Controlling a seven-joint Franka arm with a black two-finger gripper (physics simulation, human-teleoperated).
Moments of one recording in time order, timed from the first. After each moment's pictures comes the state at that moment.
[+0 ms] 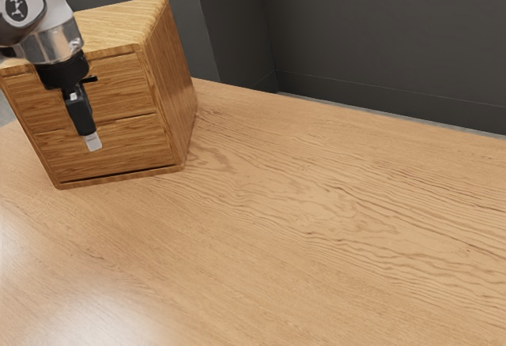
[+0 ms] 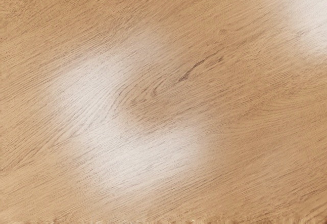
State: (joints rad) arm 0.35 0.02 0.05 -1.40 0.05 1.44 -2.28
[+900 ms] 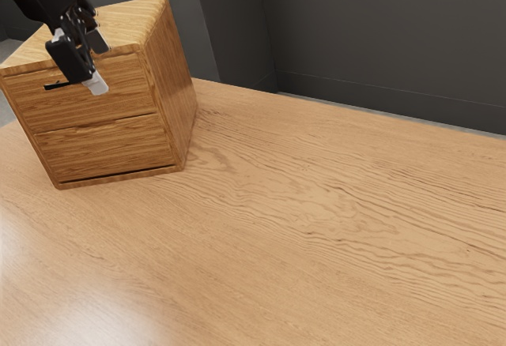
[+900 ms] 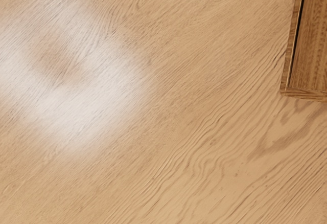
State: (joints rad) arm 0.05 -0.14 0.07 -1.28 0.08 1.44 -2.23
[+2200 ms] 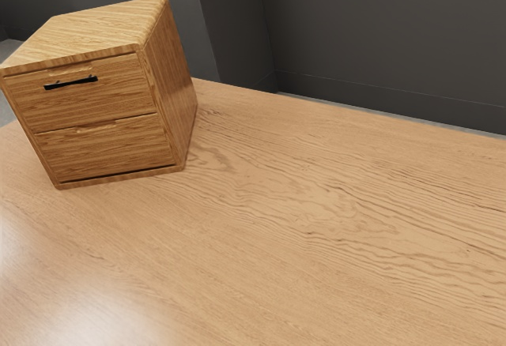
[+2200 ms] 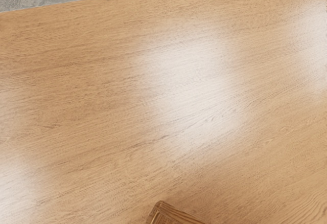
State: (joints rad) arm 0.77 0.09 -0.06 -1.19 0.28 1.61 -2.06
